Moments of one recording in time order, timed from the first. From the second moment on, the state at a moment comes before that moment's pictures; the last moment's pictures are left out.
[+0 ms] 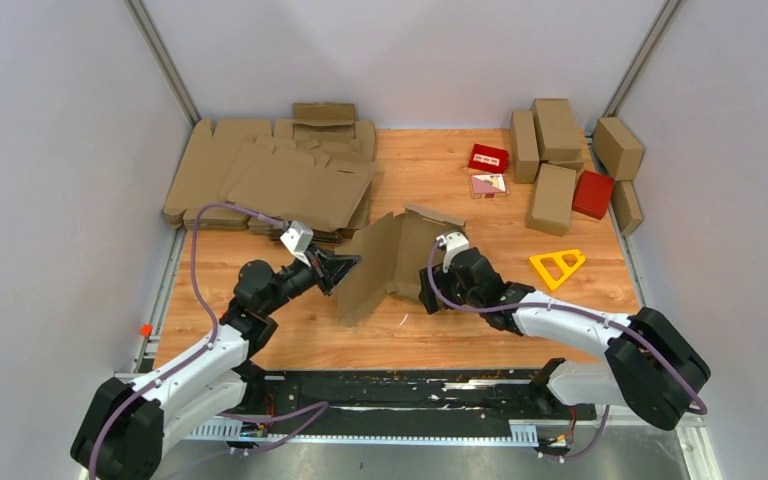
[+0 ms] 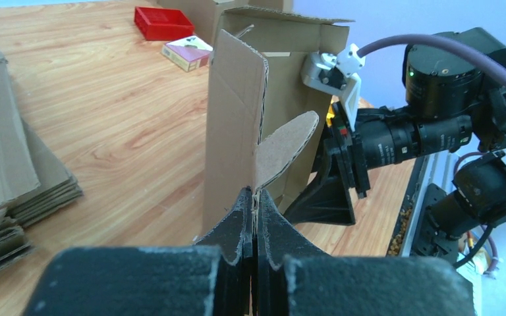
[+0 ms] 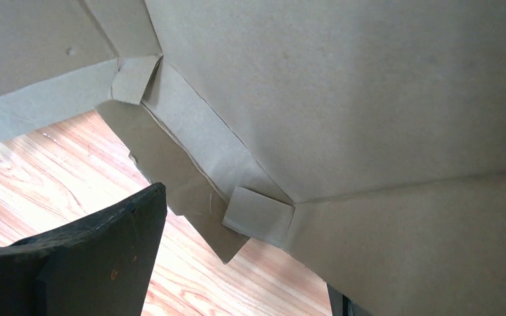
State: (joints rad) left arm -0.51 0.84 0.25 0.67 0.43 -0.38; right arm 0.75 1.24 0.50 0.05 0.05 0.29
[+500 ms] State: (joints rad) left arm -0.51 0.89 0.25 0.75 0.48 -0.44; right arm 0.92 1.38 0.57 -0.01 0.29 0.29
